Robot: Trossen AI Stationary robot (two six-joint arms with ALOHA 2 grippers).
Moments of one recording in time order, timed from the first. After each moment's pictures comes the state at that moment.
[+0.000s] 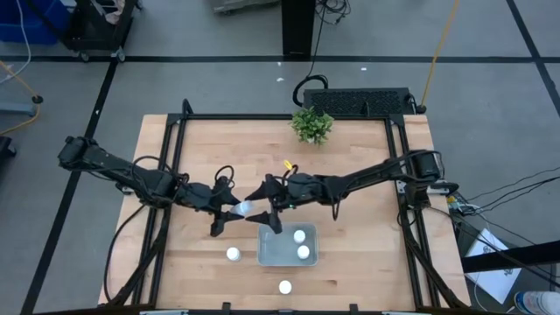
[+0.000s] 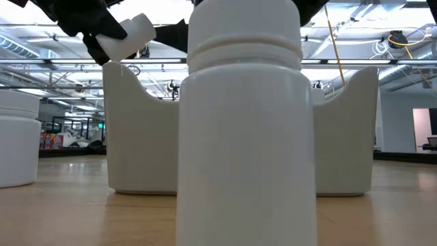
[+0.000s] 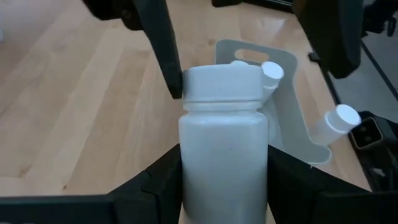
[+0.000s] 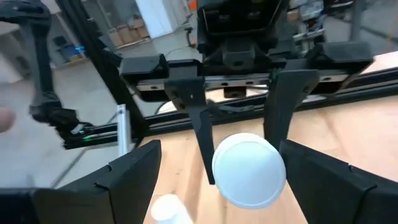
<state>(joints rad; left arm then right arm) -0.30 1.04 0.64 -0.17 -0.15 -0.37 0.12 1.89 1.21 0.52 -0.12 0.31</state>
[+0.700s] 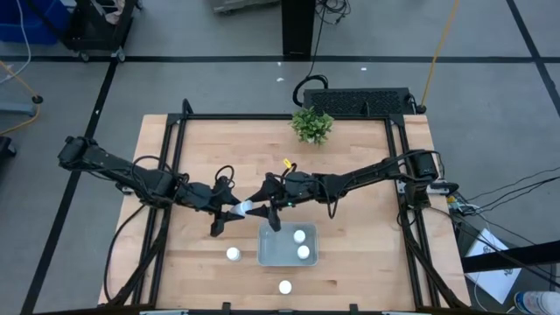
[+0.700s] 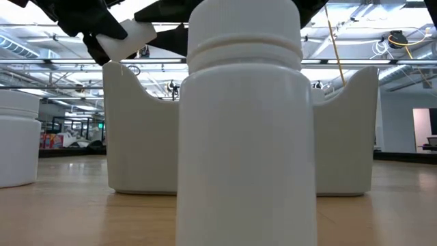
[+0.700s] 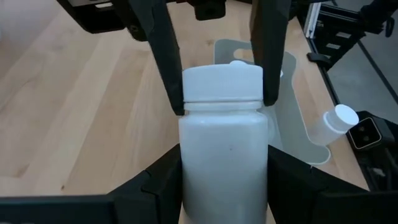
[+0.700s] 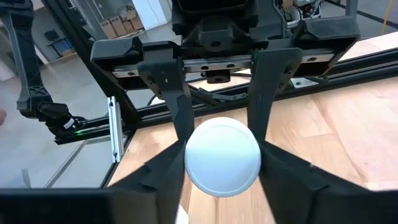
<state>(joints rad) -0.30 1.04 0.64 -0.17 -0.14 -0.37 0.10 1.91 1.22 0.49 -0.13 0.33</state>
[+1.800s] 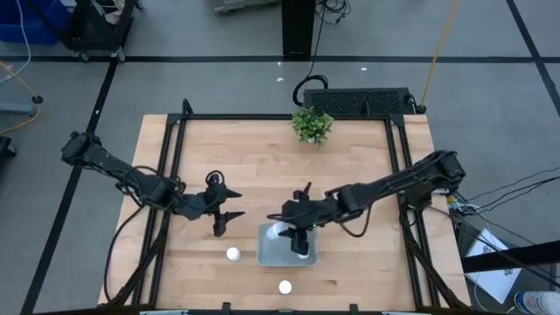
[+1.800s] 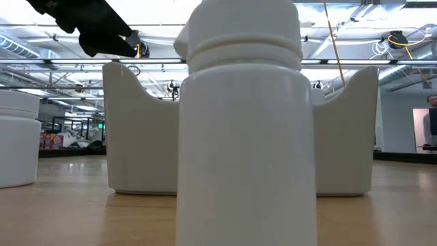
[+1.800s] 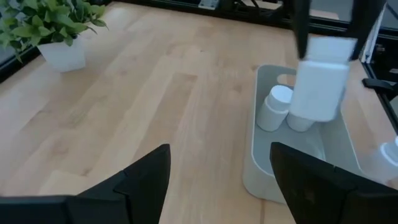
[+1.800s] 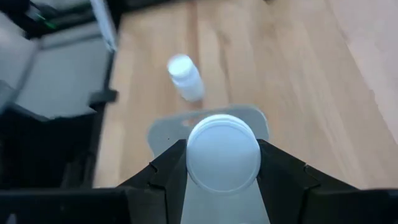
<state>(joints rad) -0.44 1.04 0.64 -0.18 -0.50 -0.43 0.30 1.70 1.35 -0.37 0.08 0.43</state>
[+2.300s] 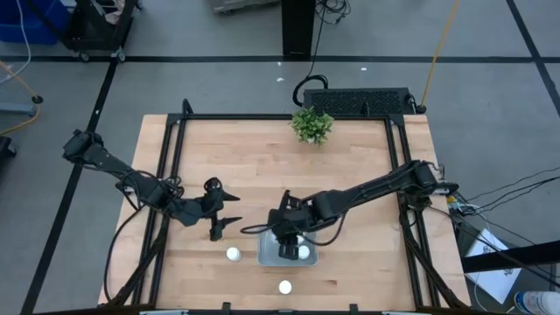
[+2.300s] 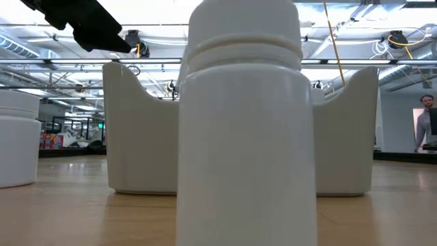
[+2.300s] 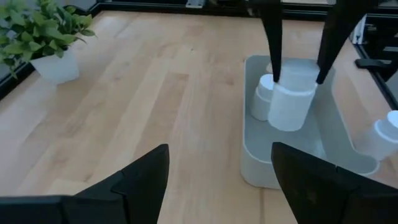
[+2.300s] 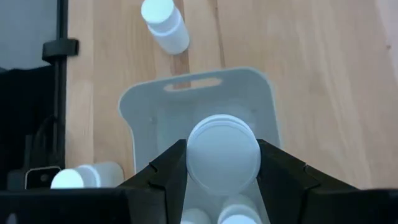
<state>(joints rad) -0.50 1.04 0.64 -0.19 -0.54 -0.36 0.30 1.96 1.70 -0.76 0.04 0.43</state>
